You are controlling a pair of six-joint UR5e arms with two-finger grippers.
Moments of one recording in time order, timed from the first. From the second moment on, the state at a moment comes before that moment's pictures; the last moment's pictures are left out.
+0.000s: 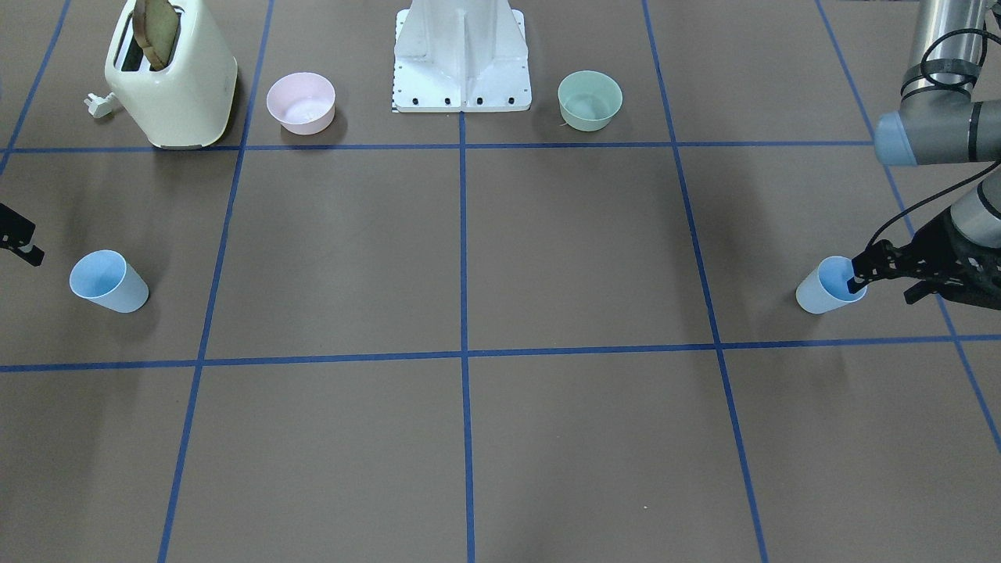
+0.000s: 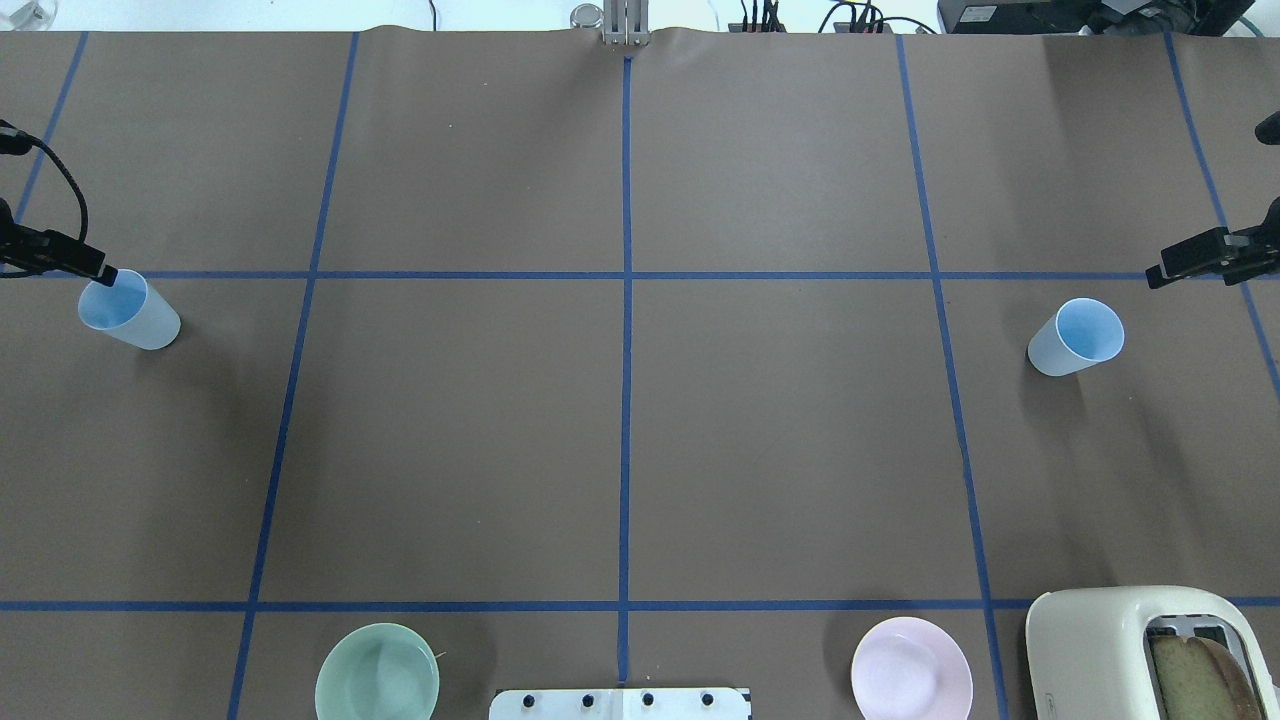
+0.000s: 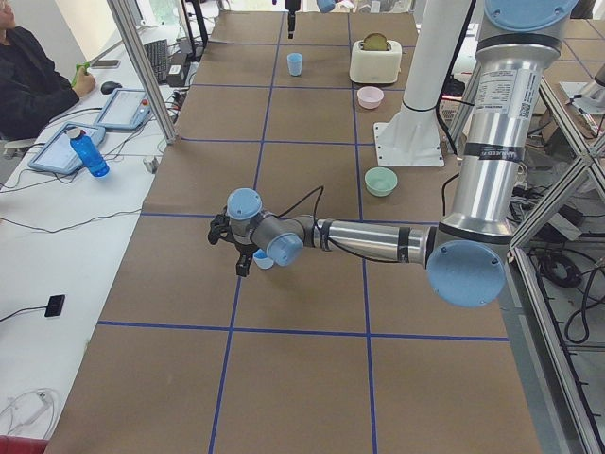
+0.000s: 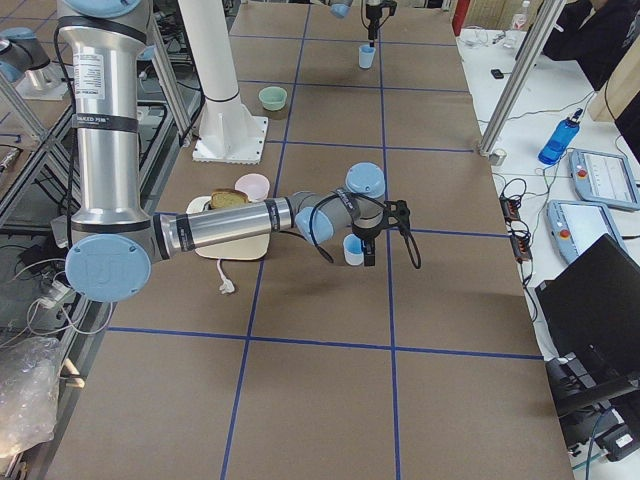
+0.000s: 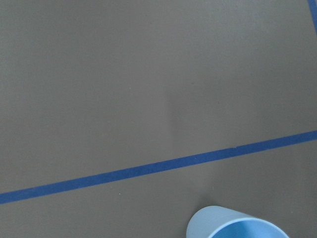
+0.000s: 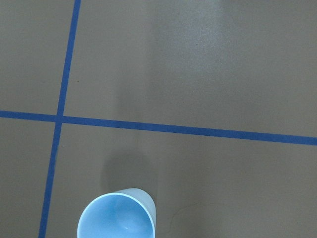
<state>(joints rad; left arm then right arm) -1.15 -1.70 -1.46 -2.14 -2.29 -0.50 1.20 -1.59 1.77 -1.19 2.31 0.56</state>
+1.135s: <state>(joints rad) -1.13 -1.66 -1.47 -2.18 -2.28 -0.51 1.20 -1.59 1.77 -1.19 2.31 0.56</state>
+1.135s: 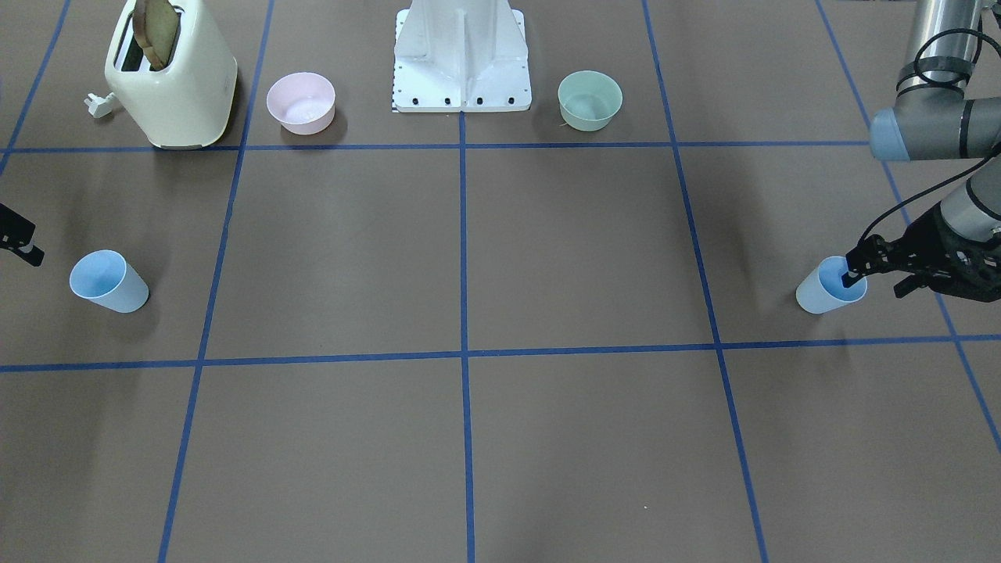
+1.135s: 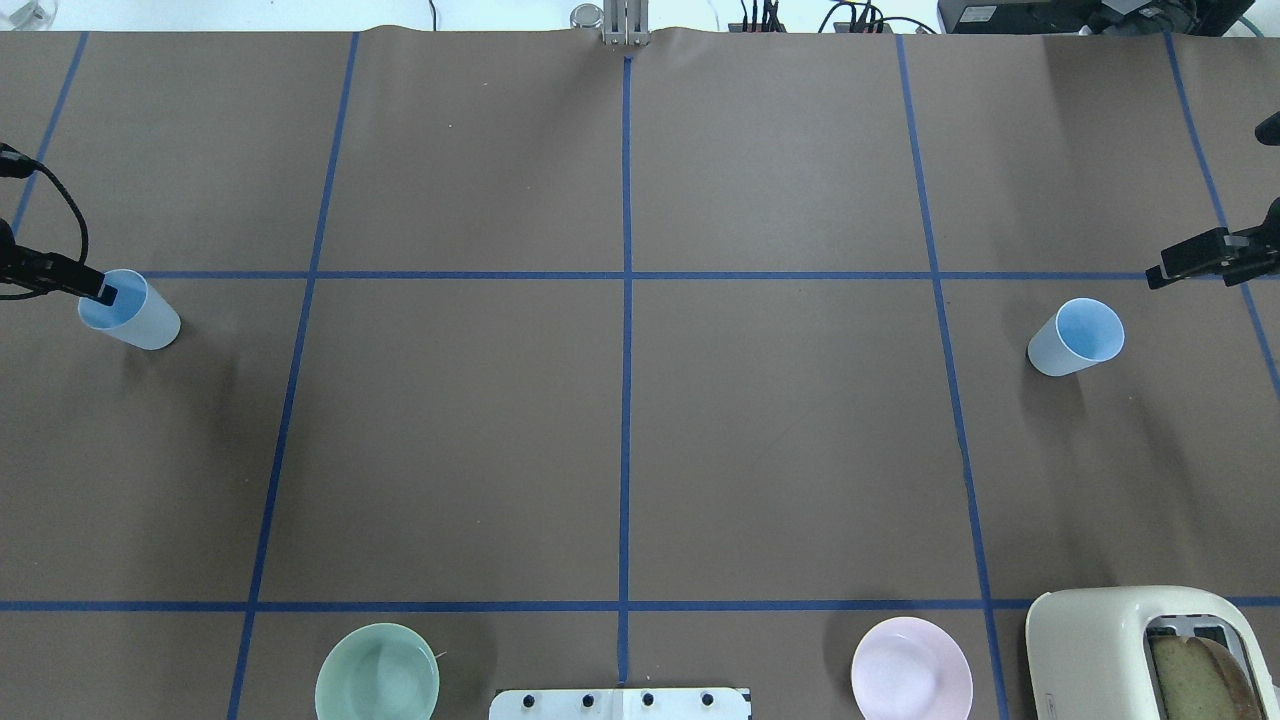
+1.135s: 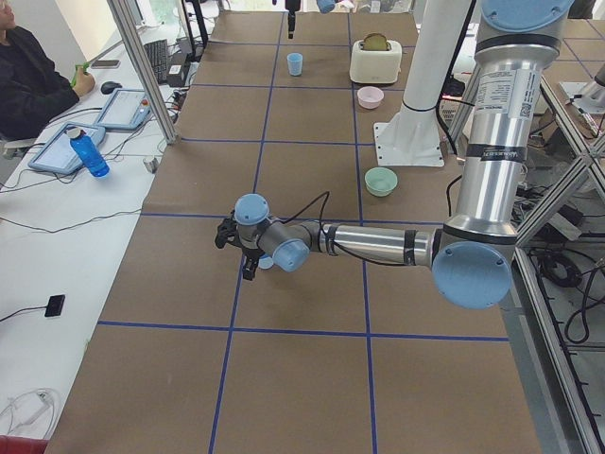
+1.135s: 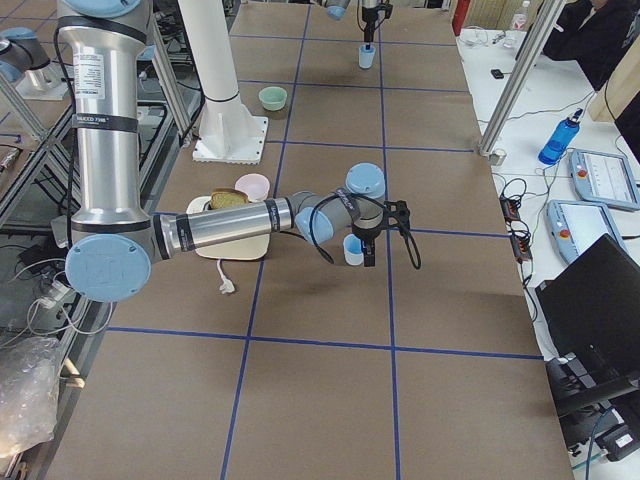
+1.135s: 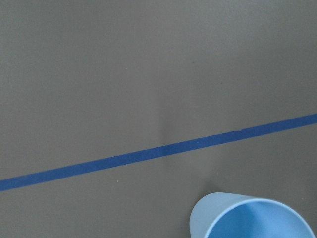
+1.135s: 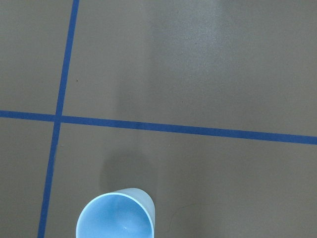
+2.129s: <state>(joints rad) -1.11 -1.67 -1.47 -2.18 -2.28 -0.53 1.20 -1.59 1.76 -1.19 2.31 0.56</state>
